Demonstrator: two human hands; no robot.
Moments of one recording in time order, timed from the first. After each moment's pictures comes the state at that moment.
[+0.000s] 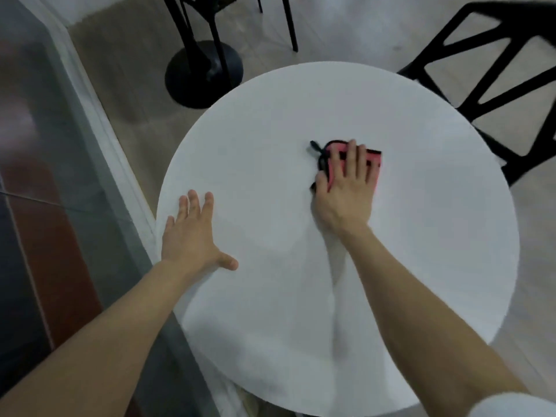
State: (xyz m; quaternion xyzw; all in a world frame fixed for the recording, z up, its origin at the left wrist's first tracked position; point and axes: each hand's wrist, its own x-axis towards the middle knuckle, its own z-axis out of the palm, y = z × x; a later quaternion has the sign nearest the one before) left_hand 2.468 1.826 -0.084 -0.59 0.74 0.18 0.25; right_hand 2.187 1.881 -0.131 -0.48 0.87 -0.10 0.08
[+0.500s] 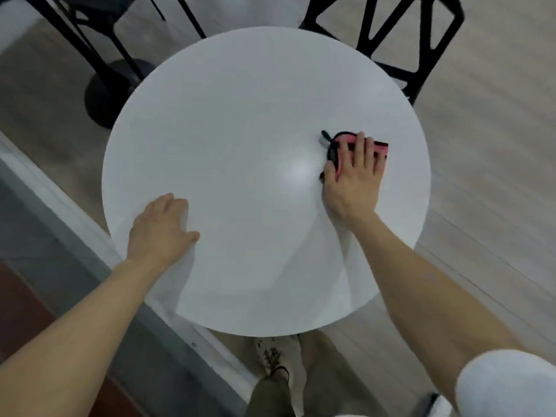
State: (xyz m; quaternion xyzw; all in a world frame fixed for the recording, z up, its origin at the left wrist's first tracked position) left_hand 2.474 1.870 -0.072 -0.48 0.85 0.14 0.19; right_hand 2.157 2.050 -0.138 -0.34 0.93 -0.10 0.04
